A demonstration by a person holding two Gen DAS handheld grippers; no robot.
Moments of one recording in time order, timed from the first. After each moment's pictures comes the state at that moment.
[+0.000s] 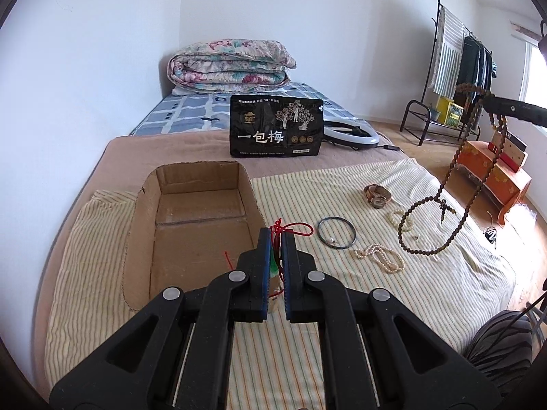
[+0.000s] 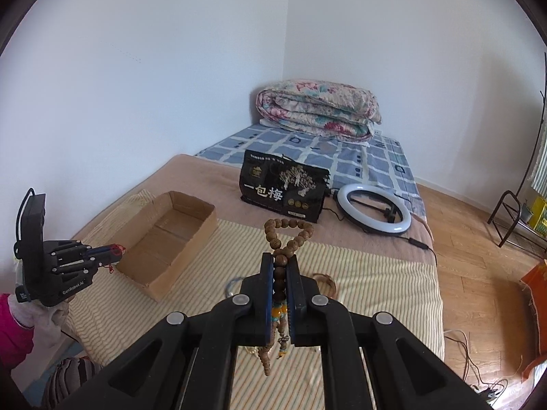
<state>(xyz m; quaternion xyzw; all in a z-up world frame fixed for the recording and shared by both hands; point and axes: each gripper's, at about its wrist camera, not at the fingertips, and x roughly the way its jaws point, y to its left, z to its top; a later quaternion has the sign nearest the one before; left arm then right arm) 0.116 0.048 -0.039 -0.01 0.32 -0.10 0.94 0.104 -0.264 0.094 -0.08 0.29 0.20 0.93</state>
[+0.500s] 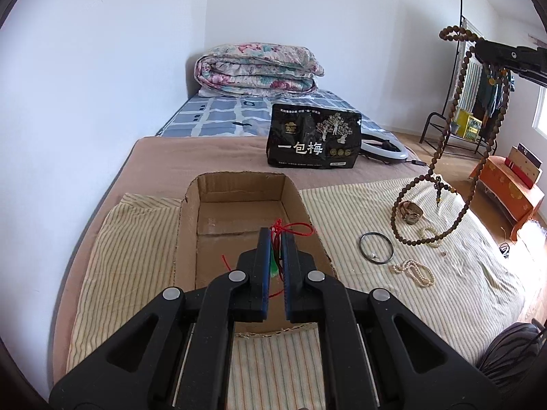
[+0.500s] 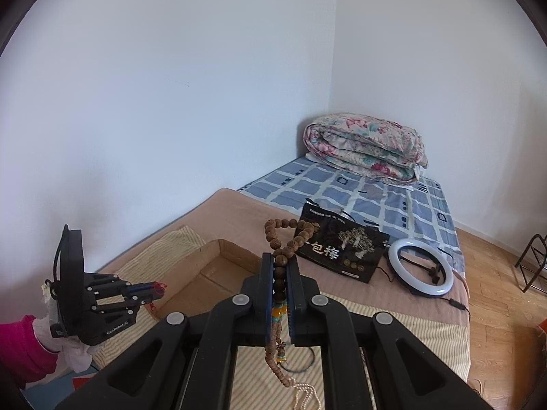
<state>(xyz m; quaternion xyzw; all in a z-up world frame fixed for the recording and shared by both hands) 0.137 0.106 -0.036 -0.03 0.31 -0.06 0.95 0.136 -0.158 0.136 -0.10 0.24 0.28 0.92</state>
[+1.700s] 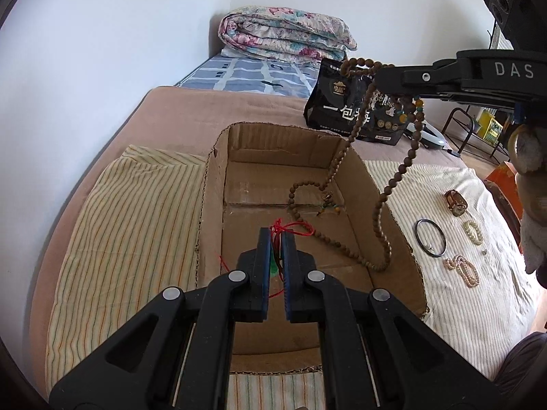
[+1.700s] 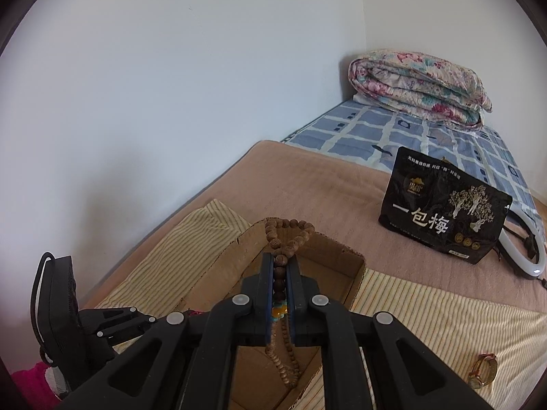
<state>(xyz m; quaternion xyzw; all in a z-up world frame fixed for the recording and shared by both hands) 0.194 0.152 -0.110 -0.07 0.38 -0.03 0.92 0.253 -0.018 -0.001 -0.05 0.37 0.33 0.87</state>
